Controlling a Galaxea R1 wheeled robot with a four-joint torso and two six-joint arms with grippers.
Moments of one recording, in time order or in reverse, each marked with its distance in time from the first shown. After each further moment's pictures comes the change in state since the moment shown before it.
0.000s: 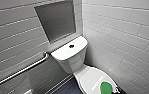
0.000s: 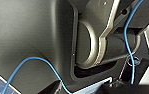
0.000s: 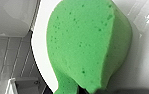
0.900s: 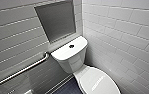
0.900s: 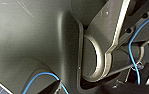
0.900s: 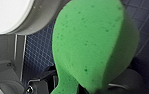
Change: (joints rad) left arm -0.042 -0.017 0.021 0.000 -0.010 -0.002; right arm -0.442 -0.277 0.143 0.024 0.134 -0.004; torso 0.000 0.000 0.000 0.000
